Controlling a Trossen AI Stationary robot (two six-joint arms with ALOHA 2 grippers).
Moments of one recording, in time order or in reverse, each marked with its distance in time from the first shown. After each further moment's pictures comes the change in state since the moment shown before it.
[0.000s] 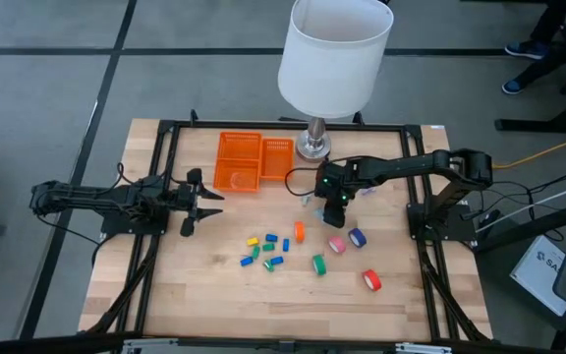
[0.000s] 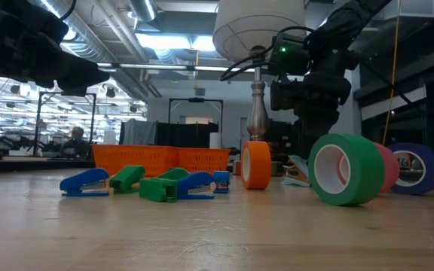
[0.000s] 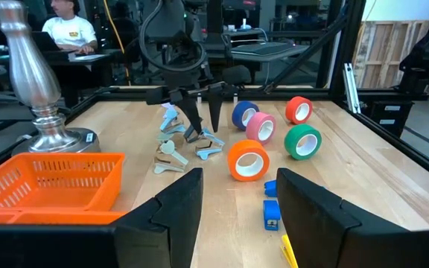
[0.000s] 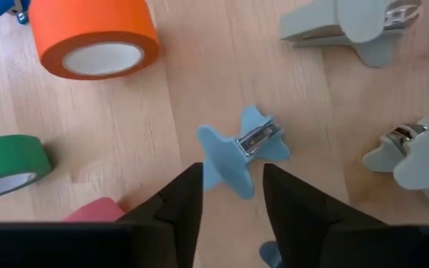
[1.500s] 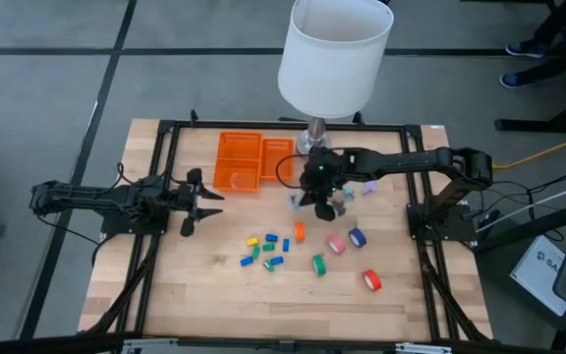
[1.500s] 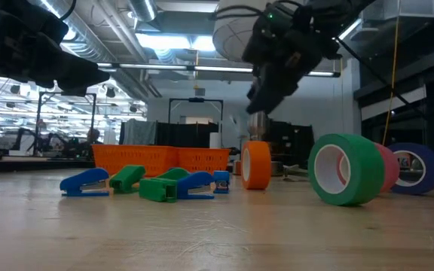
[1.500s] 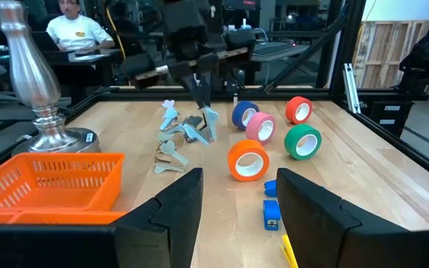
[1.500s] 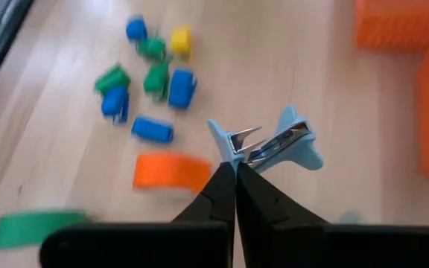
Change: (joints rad) left arm 0.000 0.000 0.000 0.000 0.000 0.000; right arm -0.004 -0.002 0.132 0.219 -0.122 -0.253
